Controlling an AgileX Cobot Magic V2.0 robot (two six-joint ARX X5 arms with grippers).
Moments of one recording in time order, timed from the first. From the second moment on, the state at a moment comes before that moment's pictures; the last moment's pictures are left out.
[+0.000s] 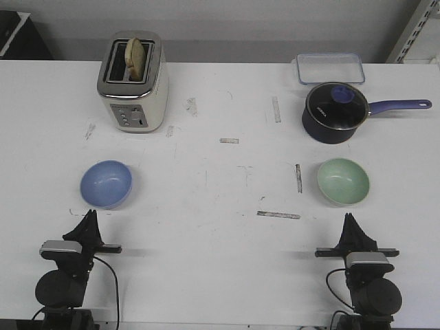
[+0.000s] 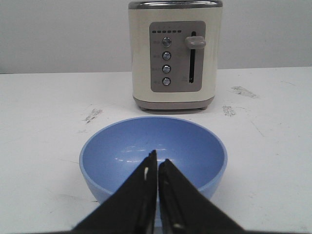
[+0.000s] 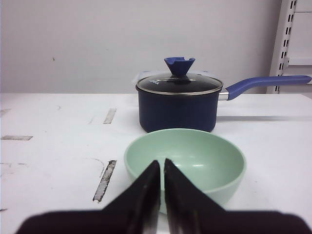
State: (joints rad) left arm -0.03 0.01 0.03 0.10 -0.03 0.02; right arm 0.00 0.00 0.02 0.02 -0.03 0.02
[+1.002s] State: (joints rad) left arm -0.03 0.01 0.03 0.10 -0.03 0.02; right arm 0.00 0.25 0.22 0.01 -0.03 0.07
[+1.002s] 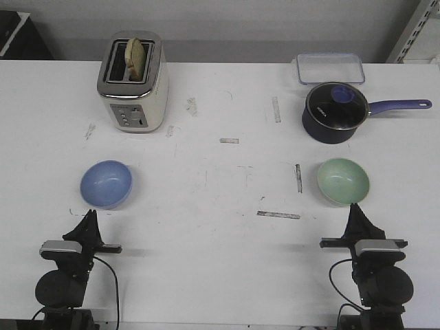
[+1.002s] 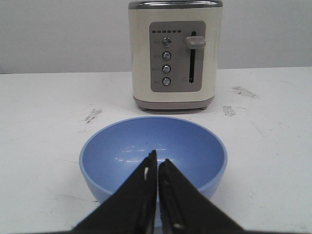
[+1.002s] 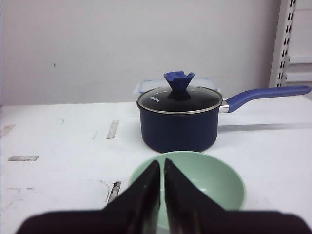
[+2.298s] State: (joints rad) left arm -0.03 0.01 0.03 0.10 -0.03 0.02; right arm -0.07 1.14 1.05 -0.61 -0.03 0.07
